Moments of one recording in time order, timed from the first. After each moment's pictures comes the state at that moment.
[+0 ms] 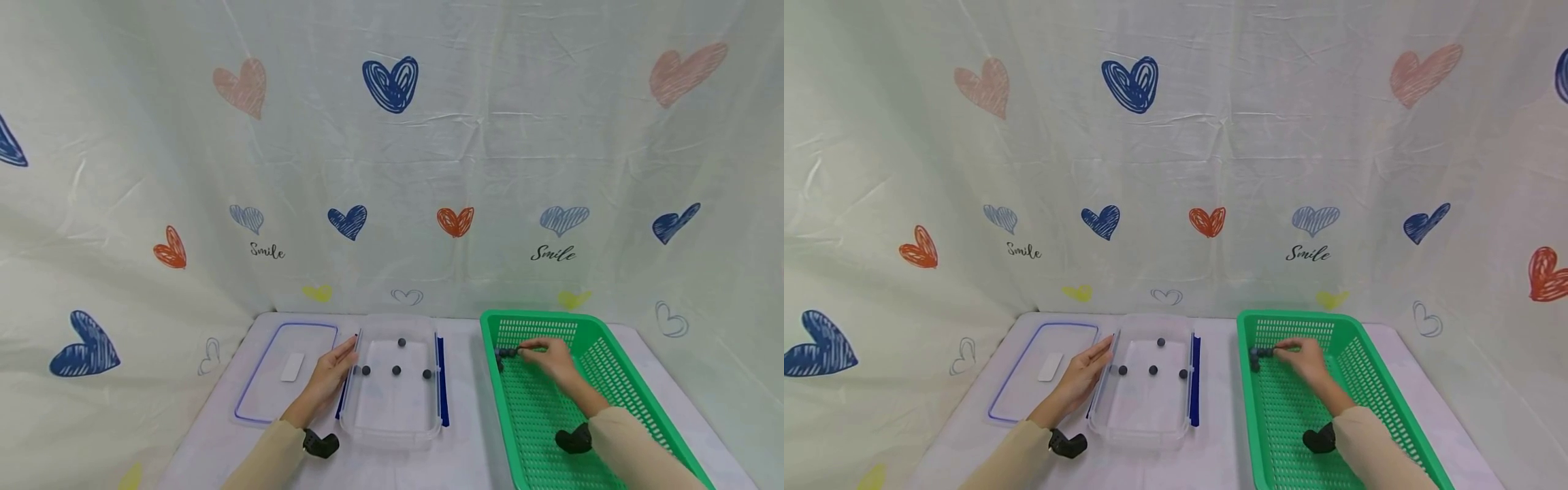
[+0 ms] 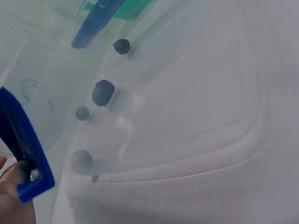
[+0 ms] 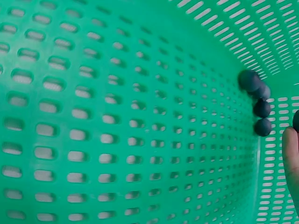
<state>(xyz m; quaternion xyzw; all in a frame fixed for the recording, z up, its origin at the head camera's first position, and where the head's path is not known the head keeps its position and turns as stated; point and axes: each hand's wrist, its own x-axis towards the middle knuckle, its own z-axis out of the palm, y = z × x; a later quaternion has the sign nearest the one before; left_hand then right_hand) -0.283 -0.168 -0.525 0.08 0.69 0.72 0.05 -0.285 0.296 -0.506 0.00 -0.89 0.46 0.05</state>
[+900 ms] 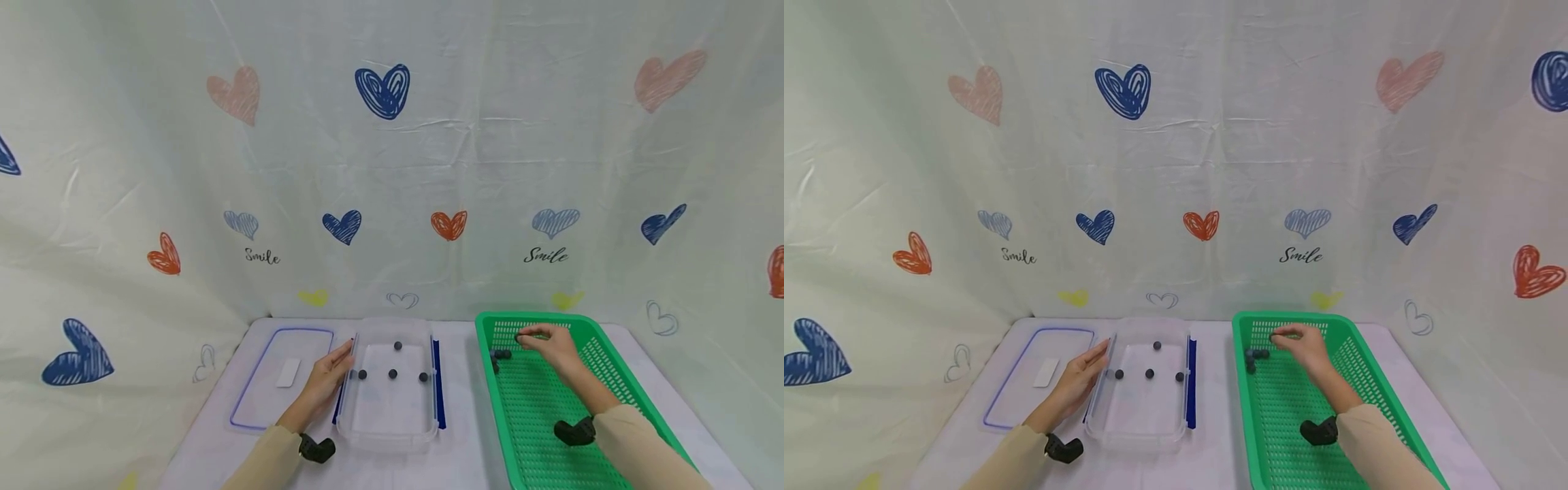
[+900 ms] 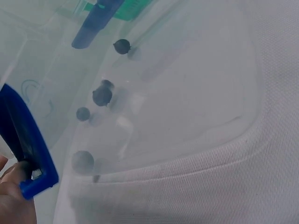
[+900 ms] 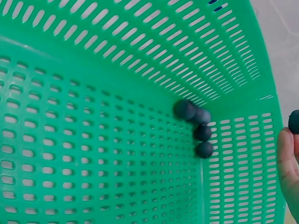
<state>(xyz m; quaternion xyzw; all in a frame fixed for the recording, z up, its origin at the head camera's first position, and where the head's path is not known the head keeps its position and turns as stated) -0.282 -0.167 -0.523 0.08 0.69 0.72 0.06 -0.278 0.294 -0.466 0.00 -0.84 0.54 0.05</state>
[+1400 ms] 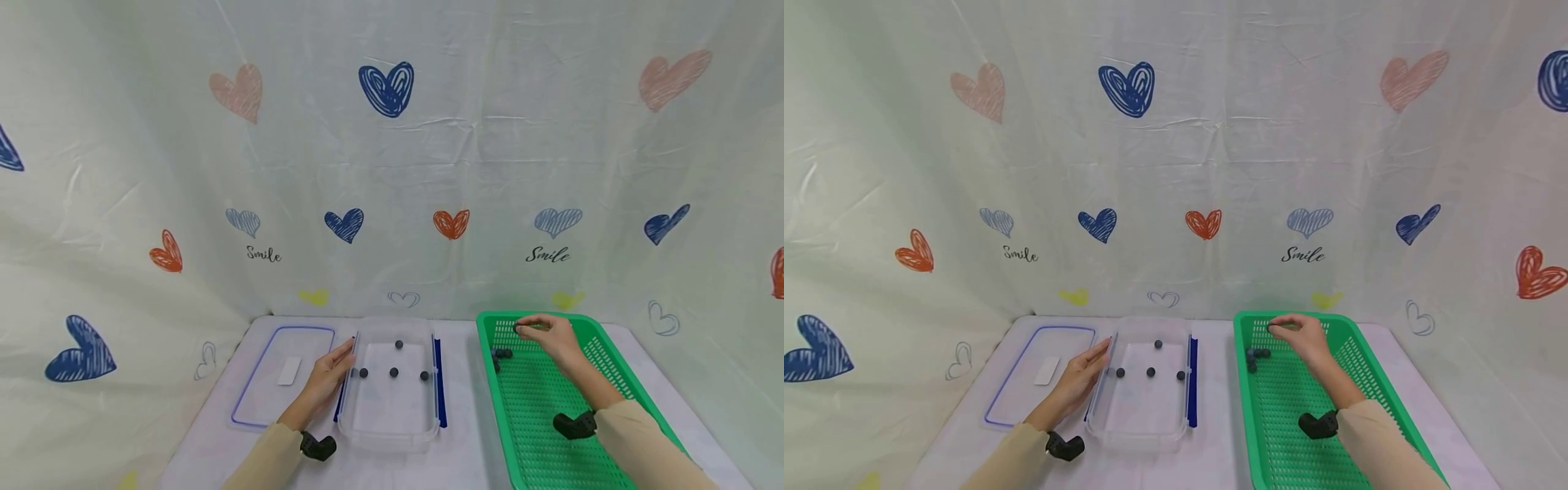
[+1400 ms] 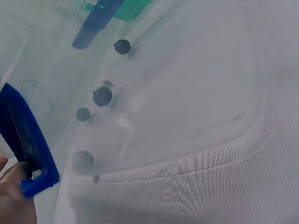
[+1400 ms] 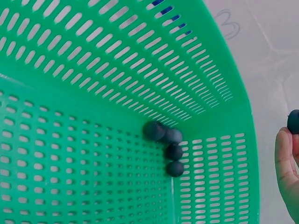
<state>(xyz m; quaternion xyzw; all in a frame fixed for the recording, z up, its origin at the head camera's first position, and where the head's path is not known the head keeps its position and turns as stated) -0.281 -0.168 -0.523 0.08 0.68 0.72 0.06 -0.278 0.285 -0.444 0.01 -0.84 0.54 0.06</state>
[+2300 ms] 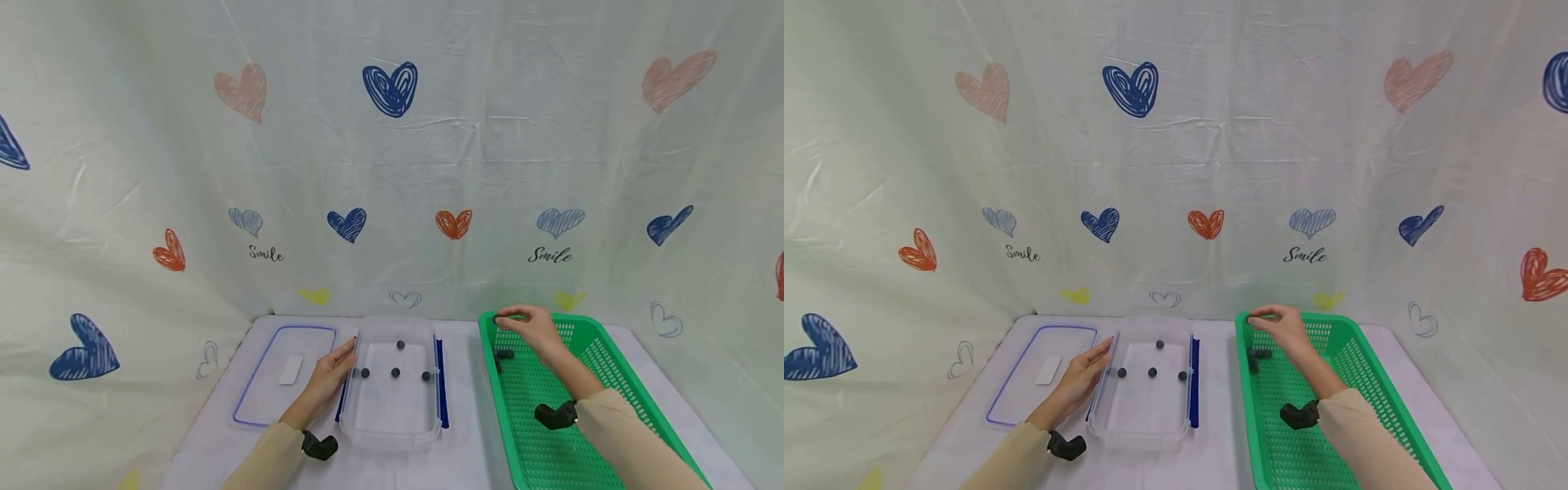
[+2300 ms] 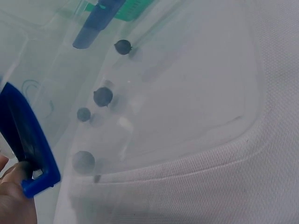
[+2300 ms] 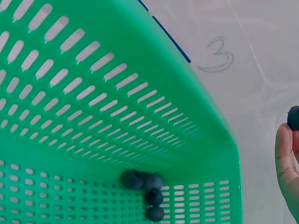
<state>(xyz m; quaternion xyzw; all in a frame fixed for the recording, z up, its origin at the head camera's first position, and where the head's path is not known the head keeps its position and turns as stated) -0.283 -0.169 -0.524 0.08 0.68 0.72 0.06 -0.290 0.251 -0.428 0.04 -0.81 0.58 0.03</state>
